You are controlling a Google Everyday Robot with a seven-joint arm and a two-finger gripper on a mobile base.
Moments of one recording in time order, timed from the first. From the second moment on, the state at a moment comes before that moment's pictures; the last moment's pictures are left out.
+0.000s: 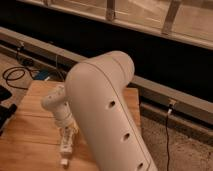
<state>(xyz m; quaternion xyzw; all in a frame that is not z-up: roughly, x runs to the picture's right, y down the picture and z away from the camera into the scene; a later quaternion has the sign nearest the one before) -0.203 0.242 0.796 -0.30 0.30 0.59 0.69</state>
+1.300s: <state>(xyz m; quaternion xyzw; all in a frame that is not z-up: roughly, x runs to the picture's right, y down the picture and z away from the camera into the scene) -0.158 0.124 0.752 -0.45 0.04 0.69 0.56</state>
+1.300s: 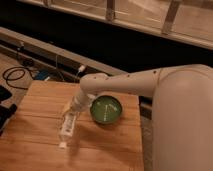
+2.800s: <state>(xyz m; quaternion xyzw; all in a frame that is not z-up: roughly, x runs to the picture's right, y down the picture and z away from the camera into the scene) -0.062 0.037 0.781 -0.31 -0.03 0.80 0.51</state>
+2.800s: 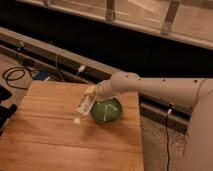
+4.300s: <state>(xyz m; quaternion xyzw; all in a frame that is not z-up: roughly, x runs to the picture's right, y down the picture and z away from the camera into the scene) 0.038 0.064 0.773 -0.23 0.02 0.85 0.48</state>
